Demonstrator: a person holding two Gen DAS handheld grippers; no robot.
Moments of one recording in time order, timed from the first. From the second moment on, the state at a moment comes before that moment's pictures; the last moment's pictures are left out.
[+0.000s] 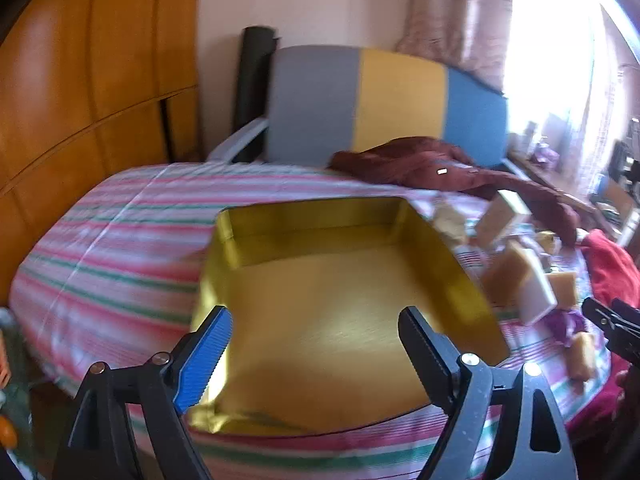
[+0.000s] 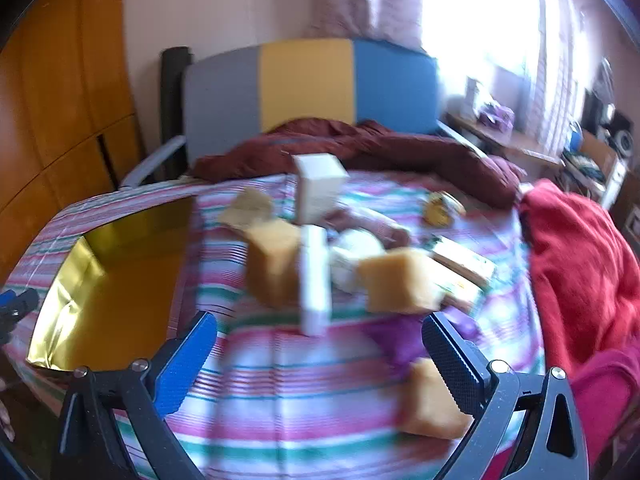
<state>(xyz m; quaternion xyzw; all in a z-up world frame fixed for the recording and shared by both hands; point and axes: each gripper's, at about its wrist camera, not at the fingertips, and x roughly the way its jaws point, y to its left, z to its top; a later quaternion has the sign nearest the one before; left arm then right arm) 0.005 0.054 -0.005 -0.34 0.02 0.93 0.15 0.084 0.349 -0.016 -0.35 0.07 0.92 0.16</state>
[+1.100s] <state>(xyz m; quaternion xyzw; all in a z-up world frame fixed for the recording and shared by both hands) -0.015 0.210 -0.004 -0.39 0.09 0.85 0.34 0.092 0.482 -0.038 -0.53 0.13 0.82 0.18</state>
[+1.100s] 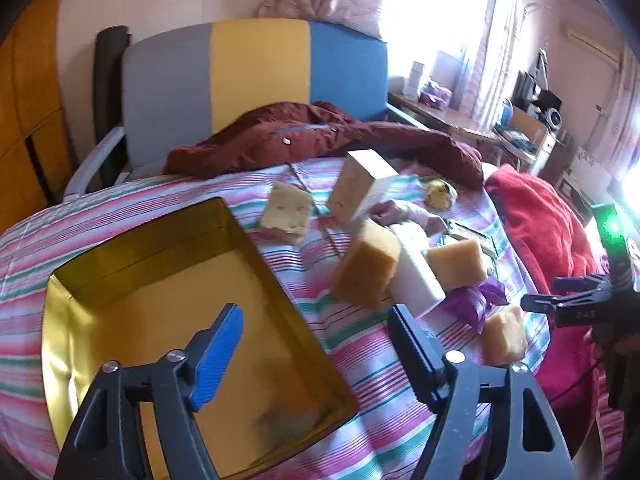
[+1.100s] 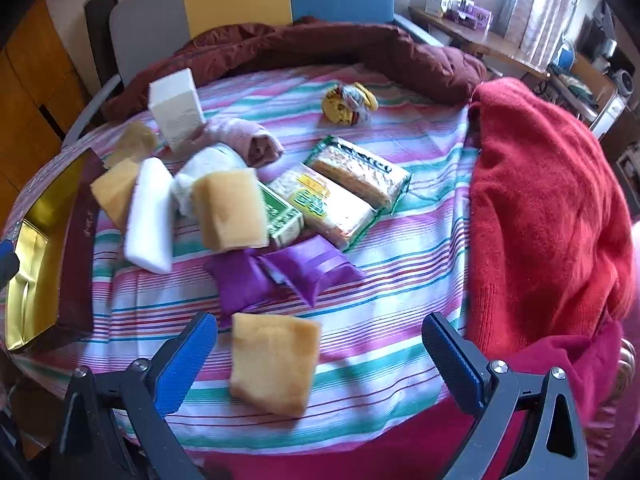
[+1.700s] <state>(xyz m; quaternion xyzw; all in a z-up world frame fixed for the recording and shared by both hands) -0.048 0.309 -0.032 -0.40 0.20 0.81 0.37 0.054 0.518 -0.065 -0.58 0.12 0.80 0.10</state>
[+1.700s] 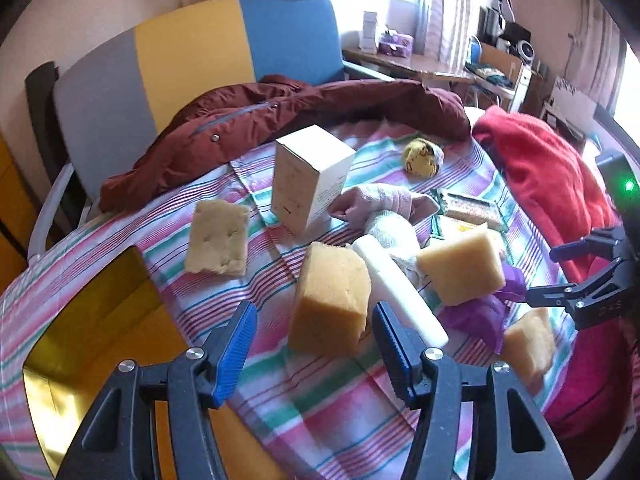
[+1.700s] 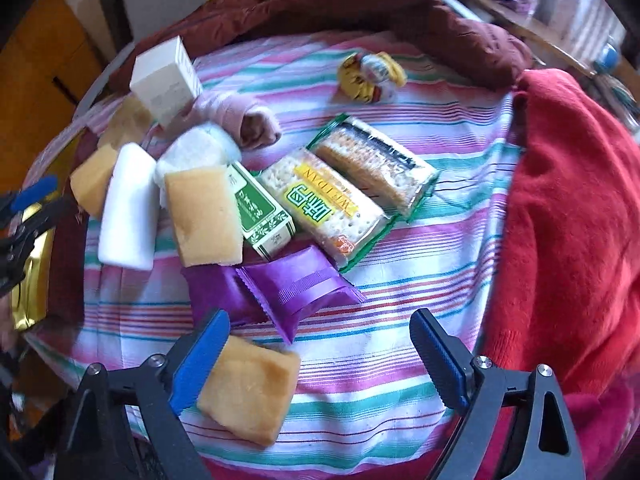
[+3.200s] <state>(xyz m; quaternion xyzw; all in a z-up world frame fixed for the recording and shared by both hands) -0.015 0.239 0.018 -0.36 0.07 0.82 0.43 0.073 0.507 -0.021 -0.55 0.09 0.83 0.07</state>
